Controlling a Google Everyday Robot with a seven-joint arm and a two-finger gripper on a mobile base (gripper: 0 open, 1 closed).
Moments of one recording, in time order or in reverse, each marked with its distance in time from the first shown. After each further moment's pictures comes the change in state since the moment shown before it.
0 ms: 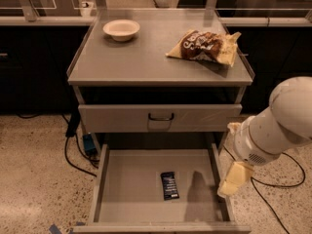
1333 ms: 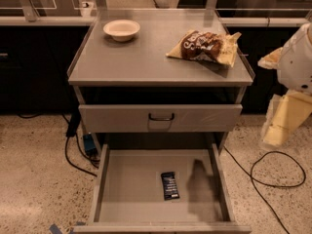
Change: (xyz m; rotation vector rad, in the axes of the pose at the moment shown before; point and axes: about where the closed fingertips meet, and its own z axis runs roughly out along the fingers) arm -0.042 -0.037 -0.185 0.053 0.050 -0.090
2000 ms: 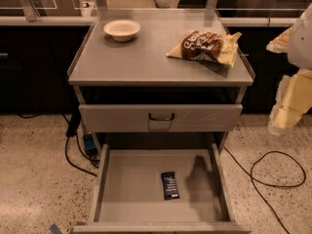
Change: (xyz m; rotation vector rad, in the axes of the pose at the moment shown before) arm 0.001 -0.017 -0.027 0.019 0.032 0.009
